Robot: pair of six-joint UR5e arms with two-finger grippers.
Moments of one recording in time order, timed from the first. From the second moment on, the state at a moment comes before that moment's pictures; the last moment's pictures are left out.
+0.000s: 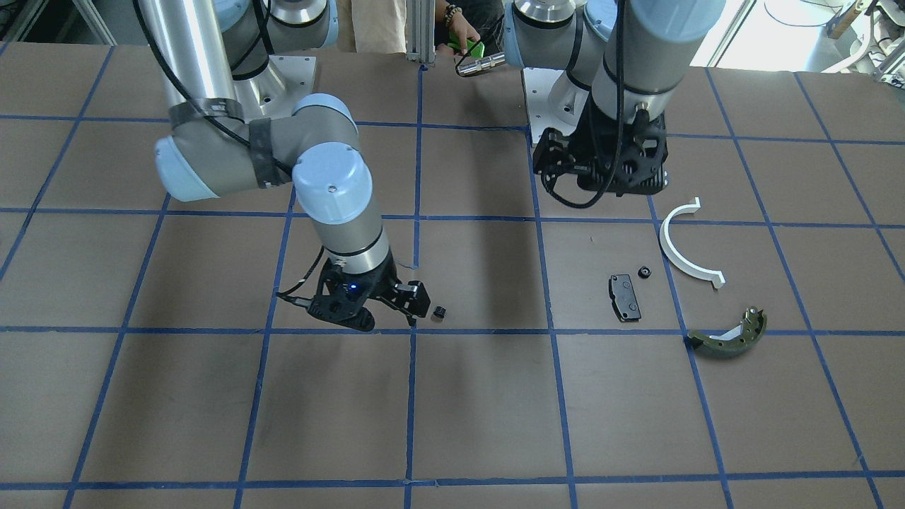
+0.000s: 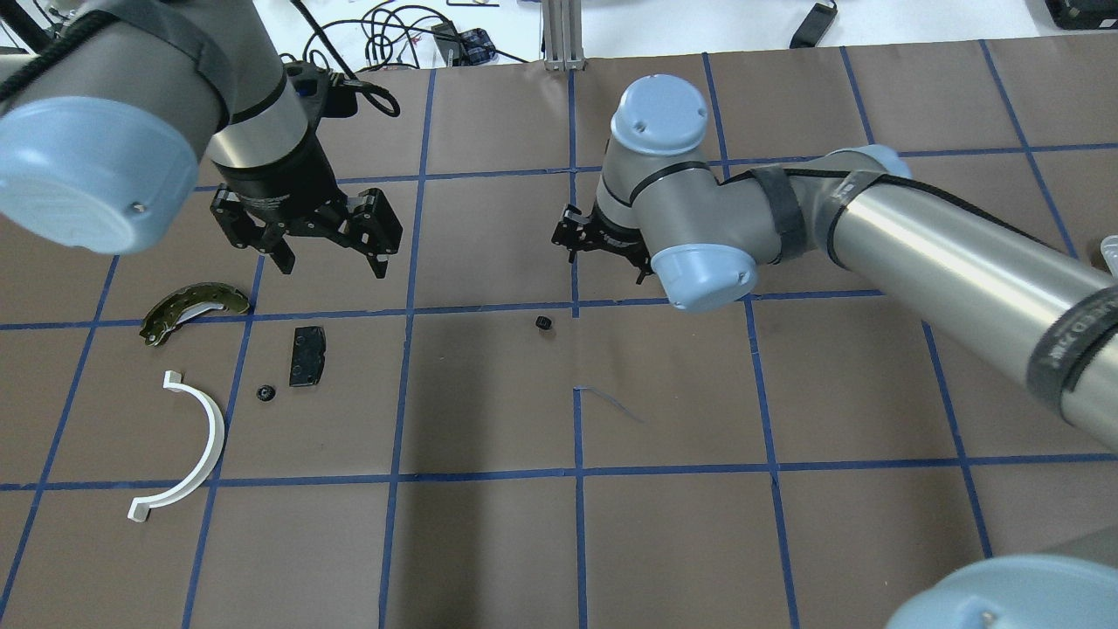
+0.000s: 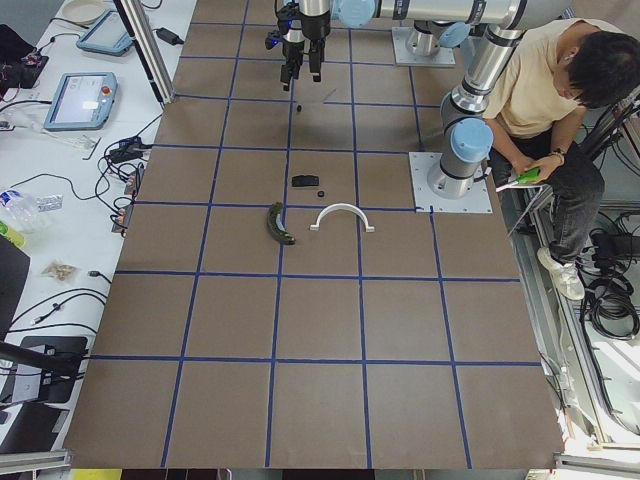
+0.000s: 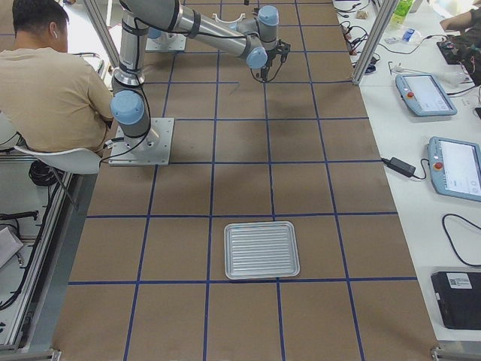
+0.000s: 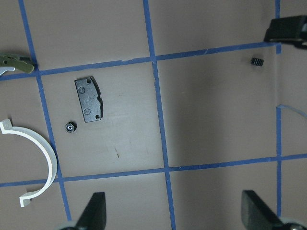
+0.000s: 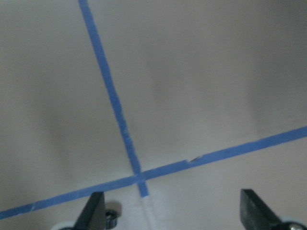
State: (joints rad) left arm -1.64 -1.63 -1.66 -1.52 1.61 0.00; right arm 1.80 -1.19 1.74 -2.23 -1.46 0.54
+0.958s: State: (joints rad) left arm -1.92 -2.04 -1.72 -1.01 1.60 -0.24; right arm 1.52 -1.59 1.74 -1.72 -1.54 0.19
